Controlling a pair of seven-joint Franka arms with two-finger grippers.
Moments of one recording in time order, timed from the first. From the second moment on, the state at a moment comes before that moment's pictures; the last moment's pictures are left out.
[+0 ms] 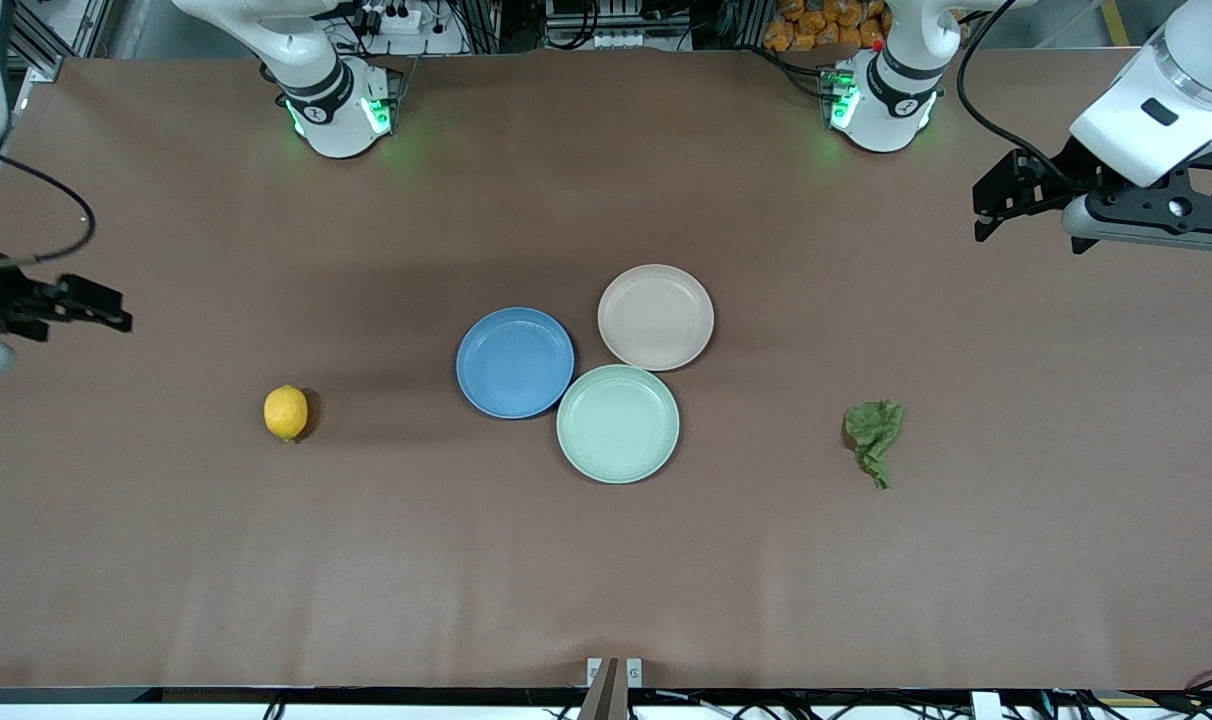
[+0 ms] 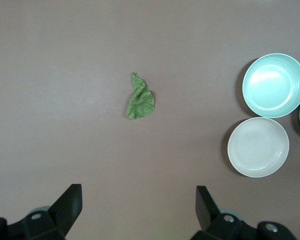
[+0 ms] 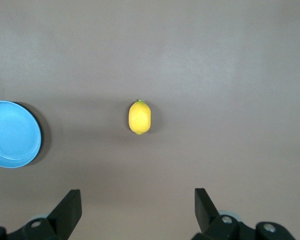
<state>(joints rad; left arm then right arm) -0.10 -0.02 -0.13 -1.52 -0.01 1.55 -0.07 0.04 0.14 -0.13 -1.48 0.04 1.56 -0.19</state>
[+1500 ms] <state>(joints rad) -0.10 -0.02 -0.13 -1.52 0.00 1.55 -0.07 0.03 0.03 -0.10 -1.49 0.02 1.50 -0.11</state>
